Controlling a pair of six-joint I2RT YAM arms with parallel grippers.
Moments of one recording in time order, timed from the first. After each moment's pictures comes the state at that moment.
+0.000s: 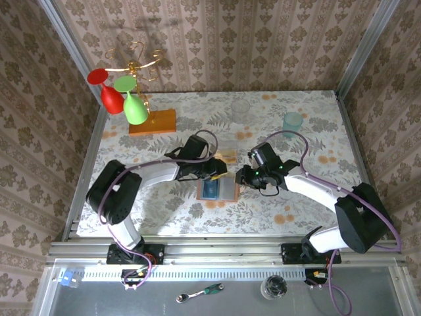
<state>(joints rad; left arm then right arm) -0.69 1.69 0.94 -0.10 0.52 -0.89 0.54 1.41 0.79 -0.35 -0.32 0.78</state>
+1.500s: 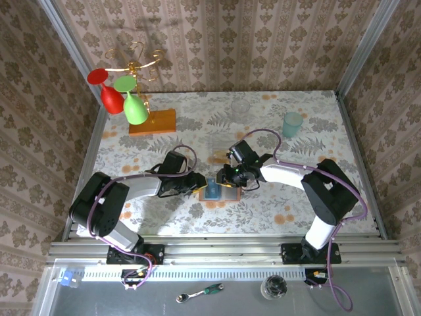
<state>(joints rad) -0.57 1.55 0.61 0.01 0.53 -0.90 0.64 1.71 0.96 -0.24 -0.42 0.82</state>
